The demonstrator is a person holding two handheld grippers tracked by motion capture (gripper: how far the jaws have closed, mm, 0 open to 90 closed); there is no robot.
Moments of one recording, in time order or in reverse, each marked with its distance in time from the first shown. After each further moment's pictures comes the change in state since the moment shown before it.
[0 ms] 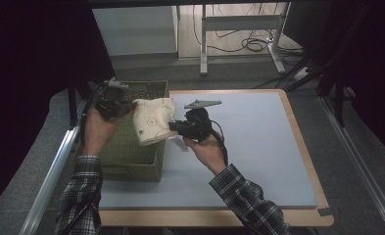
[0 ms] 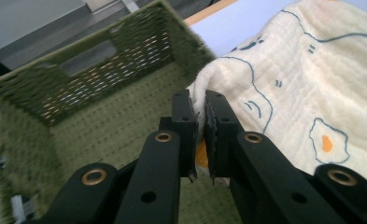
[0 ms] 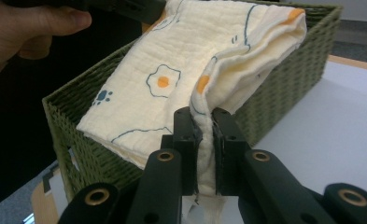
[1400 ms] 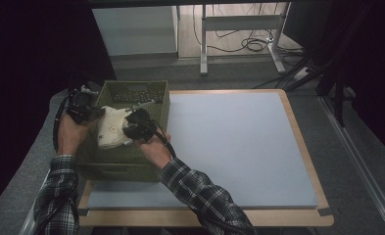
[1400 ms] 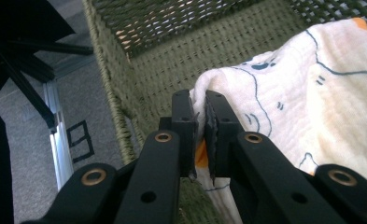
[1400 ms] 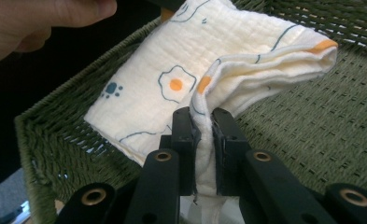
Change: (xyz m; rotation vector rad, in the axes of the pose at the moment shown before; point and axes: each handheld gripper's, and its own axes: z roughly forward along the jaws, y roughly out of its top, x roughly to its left) left arm 0.086 -0.060 0.020 0.130 0.130 -0.072; right arm 0.073 0.018 0.138 0.159 -0.024 -0.033
